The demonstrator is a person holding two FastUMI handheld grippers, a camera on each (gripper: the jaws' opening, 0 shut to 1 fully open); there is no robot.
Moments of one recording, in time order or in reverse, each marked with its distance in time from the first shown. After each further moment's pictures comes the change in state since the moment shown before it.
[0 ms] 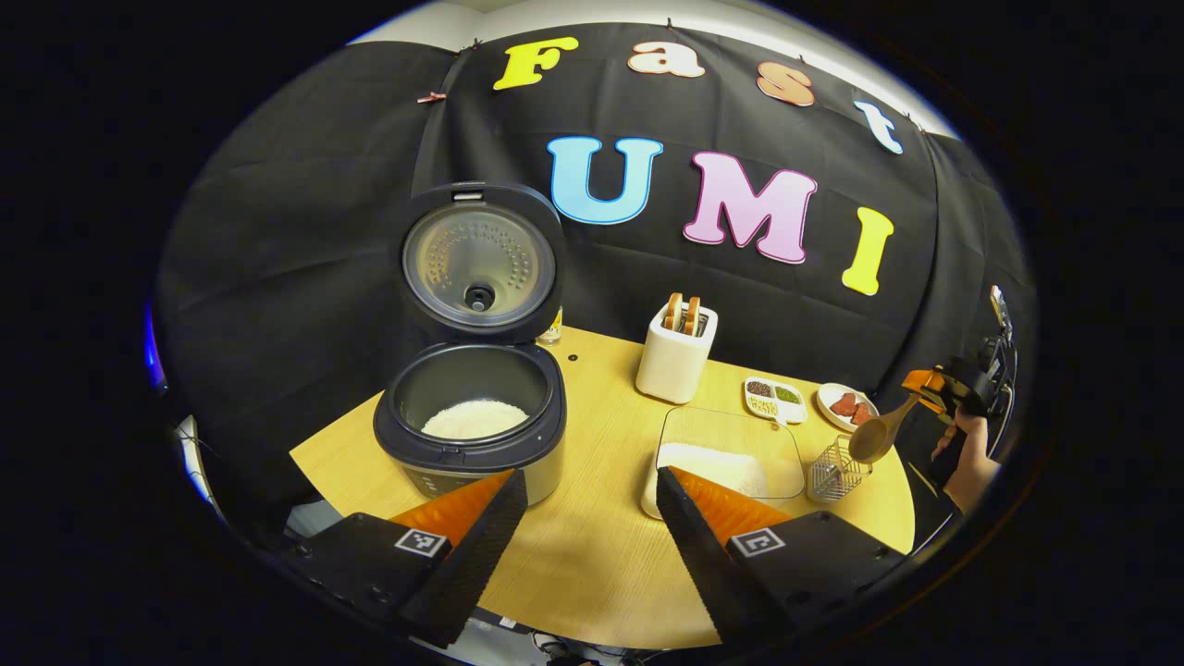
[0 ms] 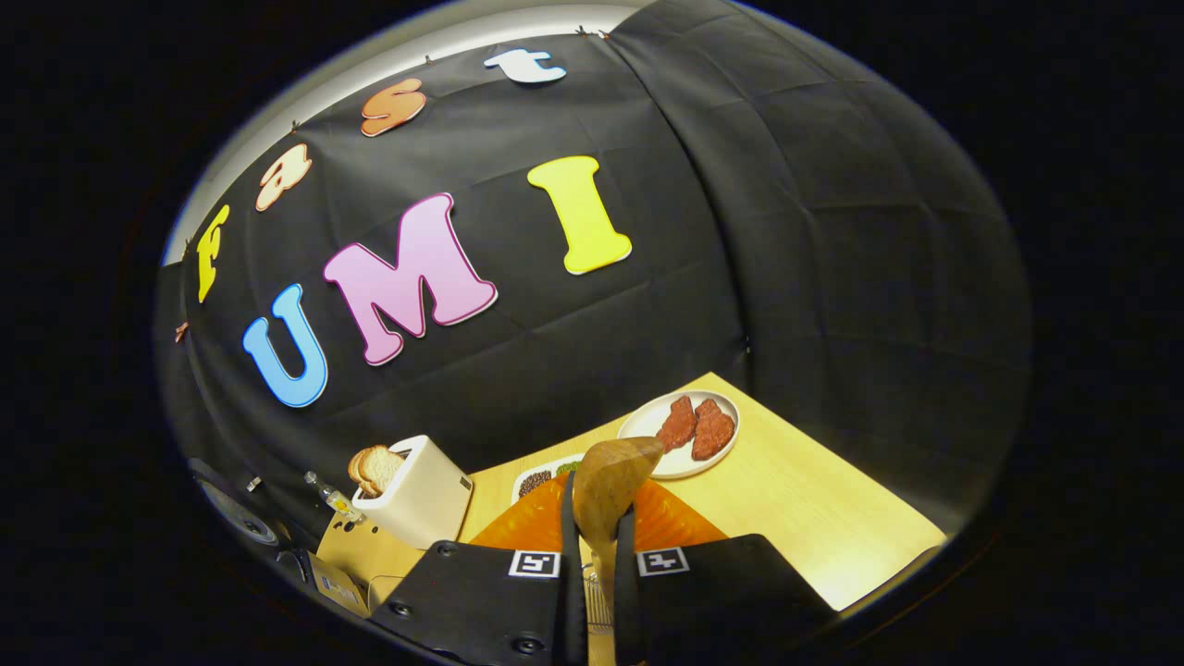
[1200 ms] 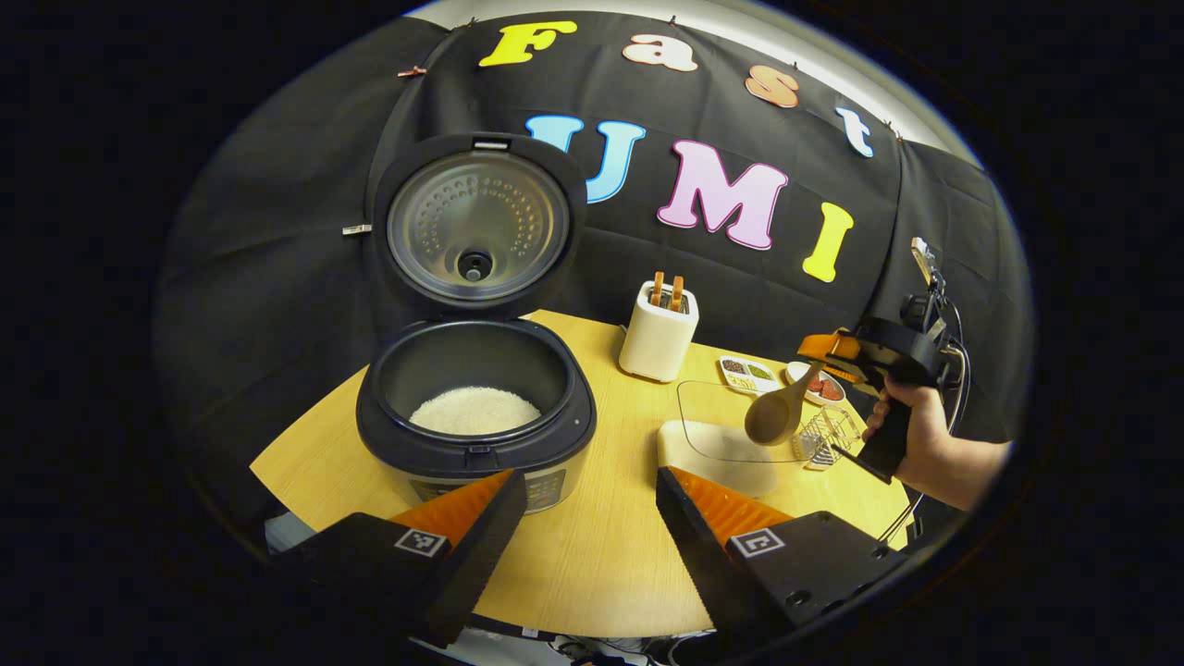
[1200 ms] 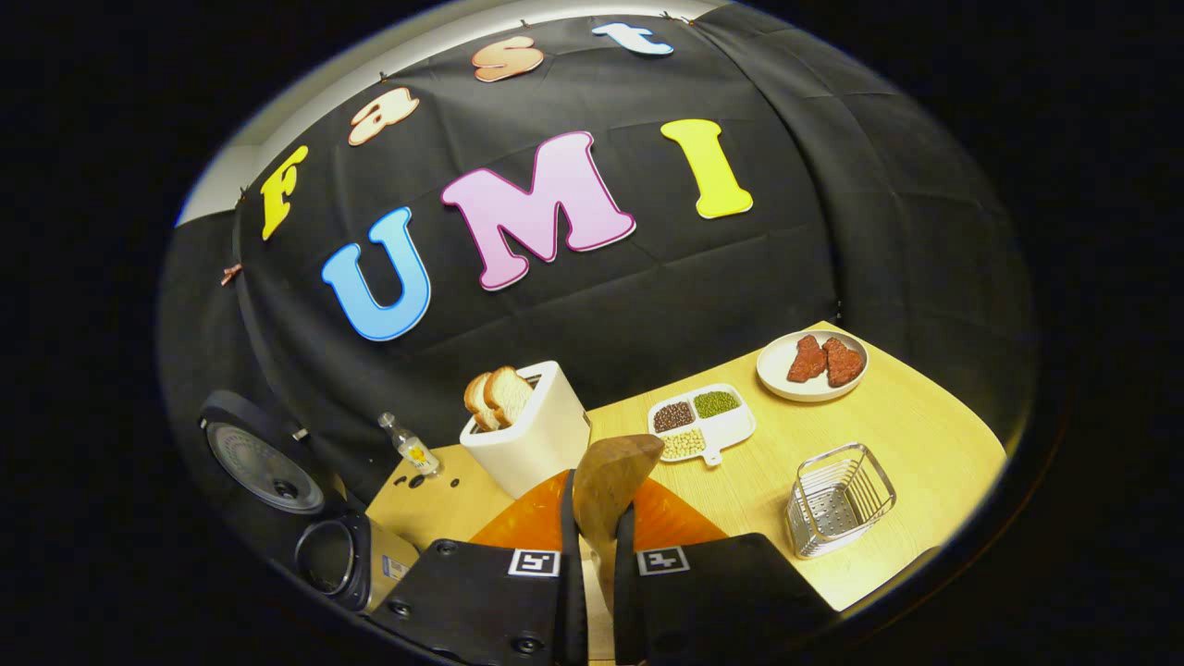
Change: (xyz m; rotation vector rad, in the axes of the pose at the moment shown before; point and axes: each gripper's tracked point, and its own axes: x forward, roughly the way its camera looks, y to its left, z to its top) left arm 0.034 0.065 -0.036 0.015 0.061 -0.200; right arm -0.024 0.170 -0.153 -0.083 0.140 0.179
